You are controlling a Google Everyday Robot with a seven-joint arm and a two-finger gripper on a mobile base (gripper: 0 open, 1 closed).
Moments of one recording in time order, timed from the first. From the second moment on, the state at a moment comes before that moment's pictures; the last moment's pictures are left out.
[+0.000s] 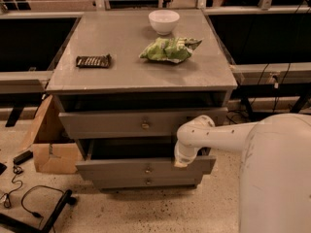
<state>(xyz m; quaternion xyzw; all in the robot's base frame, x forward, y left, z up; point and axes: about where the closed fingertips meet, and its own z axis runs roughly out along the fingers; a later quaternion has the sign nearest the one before) 0.603 -0.105 0.439 -0.65 0.75 0.01 0.11</state>
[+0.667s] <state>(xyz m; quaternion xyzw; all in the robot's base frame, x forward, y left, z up) 0.586 -0.112 0.438 -0.65 0.76 0.01 0.10</state>
